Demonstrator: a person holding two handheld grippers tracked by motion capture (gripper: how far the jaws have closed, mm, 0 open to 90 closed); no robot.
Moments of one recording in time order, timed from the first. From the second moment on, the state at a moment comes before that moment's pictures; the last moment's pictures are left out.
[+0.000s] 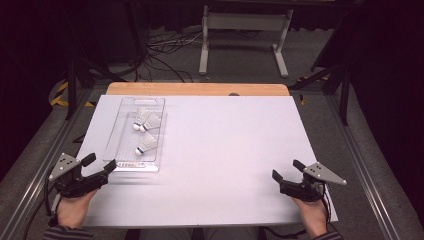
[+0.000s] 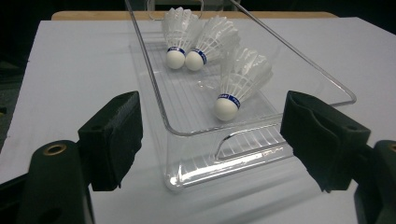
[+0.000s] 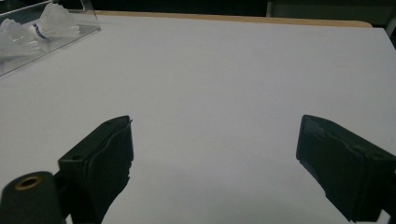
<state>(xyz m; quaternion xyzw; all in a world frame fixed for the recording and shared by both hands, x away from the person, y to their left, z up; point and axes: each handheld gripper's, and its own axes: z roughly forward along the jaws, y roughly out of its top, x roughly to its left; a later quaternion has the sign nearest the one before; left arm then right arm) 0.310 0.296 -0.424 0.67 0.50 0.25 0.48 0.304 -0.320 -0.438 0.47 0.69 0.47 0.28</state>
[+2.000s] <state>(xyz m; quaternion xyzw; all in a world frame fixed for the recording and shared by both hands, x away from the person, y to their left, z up) 0.304 0.300 -0.443 0.66 0.51 0.25 0.49 0.304 -0.326 -0.440 0.47 0.68 0.49 0.26</state>
